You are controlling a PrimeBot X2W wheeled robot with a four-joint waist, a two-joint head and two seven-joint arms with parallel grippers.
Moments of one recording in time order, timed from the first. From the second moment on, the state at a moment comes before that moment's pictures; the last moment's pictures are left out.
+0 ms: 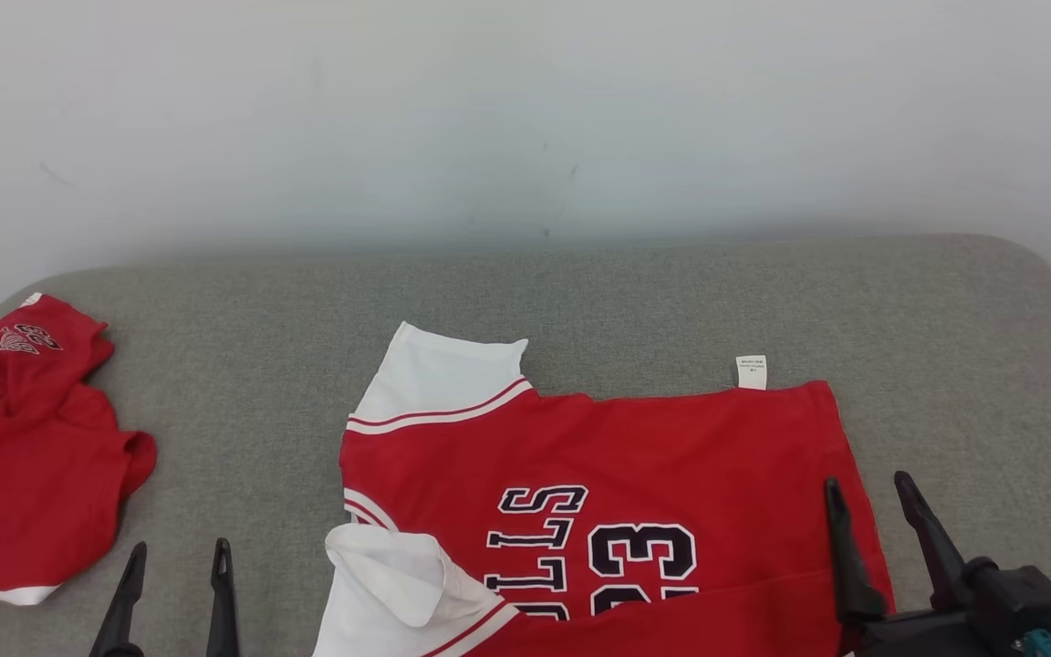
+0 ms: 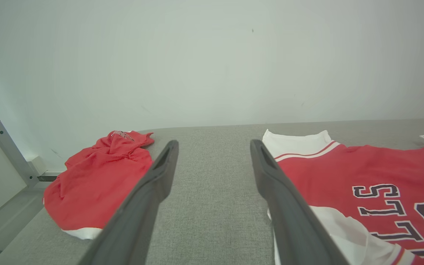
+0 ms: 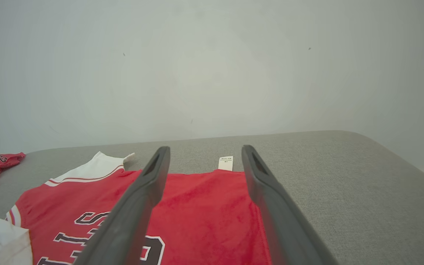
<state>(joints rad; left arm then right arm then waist) 0.10 0.24 -0.09 0.01 -0.23 0.09 -0.22 0.07 -0.11 -0.04 0.02 0.18 0.13 -0.16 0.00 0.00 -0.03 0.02</state>
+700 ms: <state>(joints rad) 0.14 0.27 -0.03 -0.02 -0.30 0.09 -0.20 0.04 -0.07 -0.05 0.08 0.16 0.13 -0.15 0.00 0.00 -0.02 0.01</state>
